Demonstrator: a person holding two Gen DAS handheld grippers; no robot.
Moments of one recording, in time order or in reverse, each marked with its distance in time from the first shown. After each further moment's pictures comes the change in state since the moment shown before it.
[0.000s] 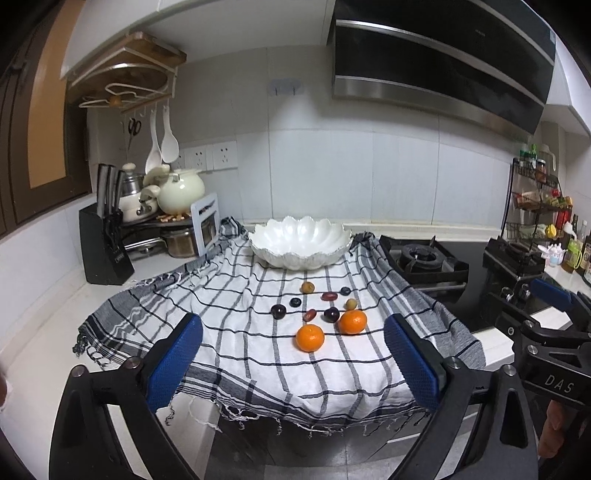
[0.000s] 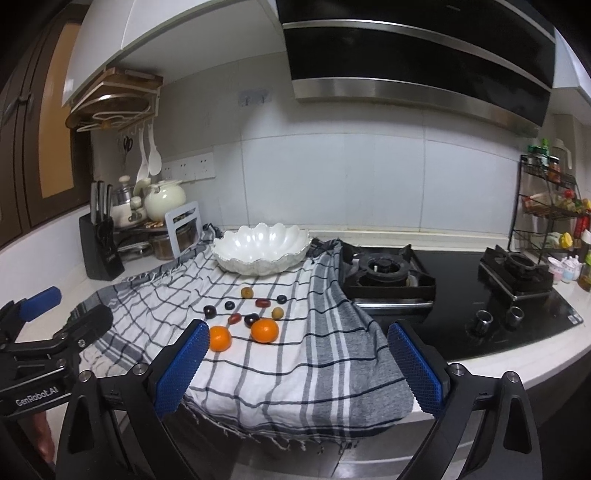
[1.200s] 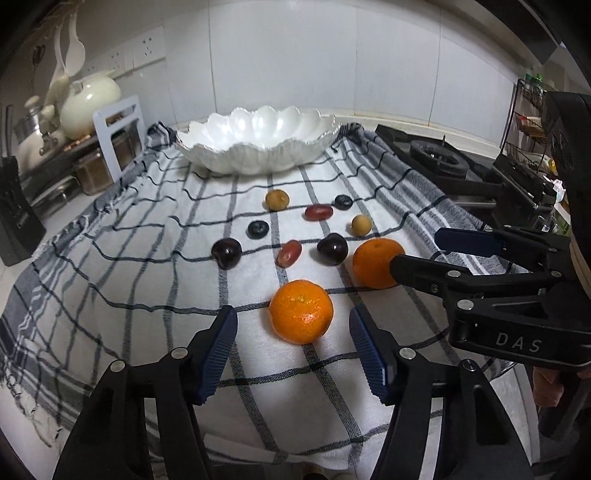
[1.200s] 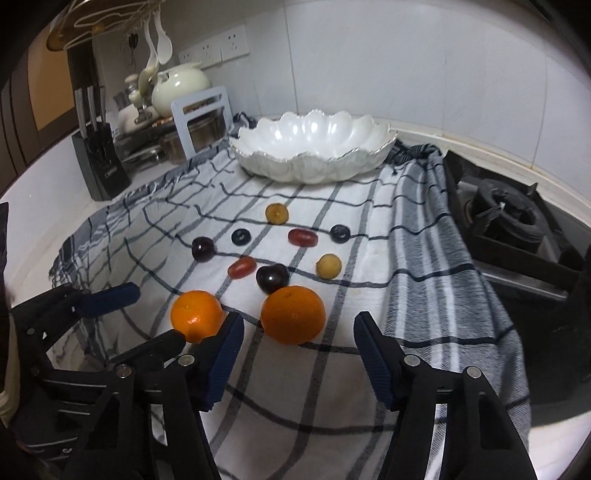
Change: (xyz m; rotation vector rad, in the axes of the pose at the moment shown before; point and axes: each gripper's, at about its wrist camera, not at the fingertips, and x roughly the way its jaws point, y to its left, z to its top) left arm 0.211 -0.005 -0.040 0.088 0.362 -0.175; right arm 0.240 0.020 -0.028 -0.091 0.400 0.246
